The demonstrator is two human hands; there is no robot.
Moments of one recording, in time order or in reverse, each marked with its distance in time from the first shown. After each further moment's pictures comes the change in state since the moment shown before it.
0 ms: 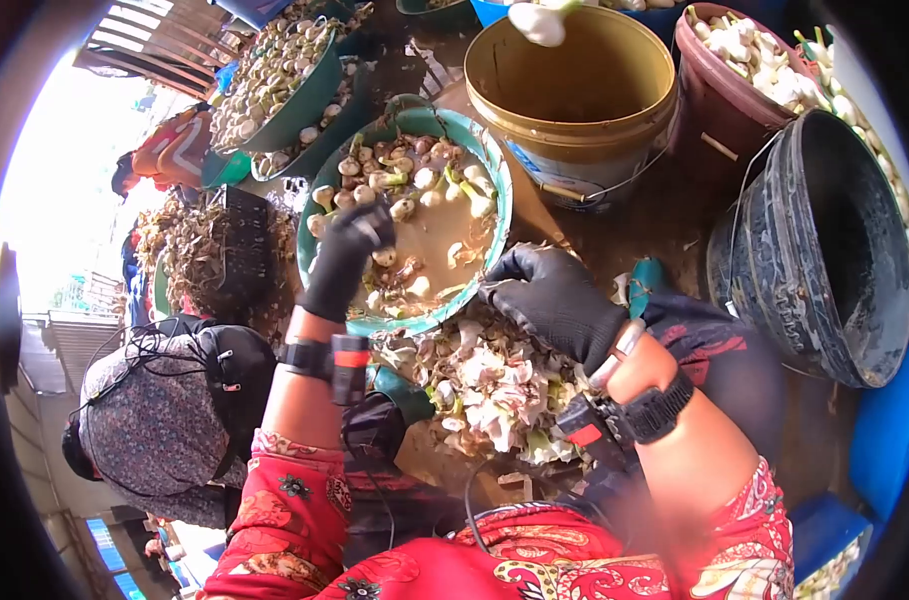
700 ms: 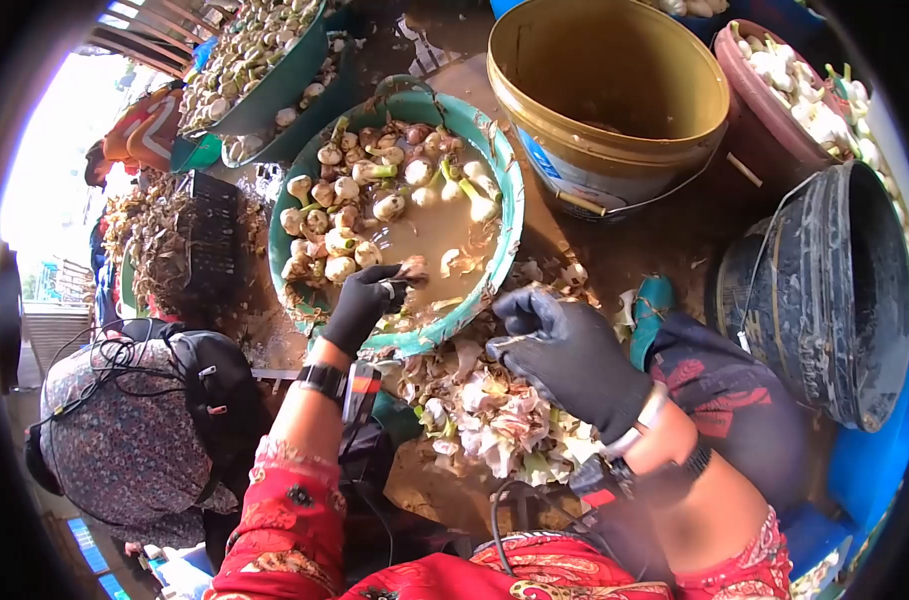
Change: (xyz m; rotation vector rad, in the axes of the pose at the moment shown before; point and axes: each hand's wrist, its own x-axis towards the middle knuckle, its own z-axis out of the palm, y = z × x) left_hand -0.004 -0.140 -0.021 -0.005 -0.082 -0.357; right_hand 0.024 0.018 0.020 0.076 0.075 0.019
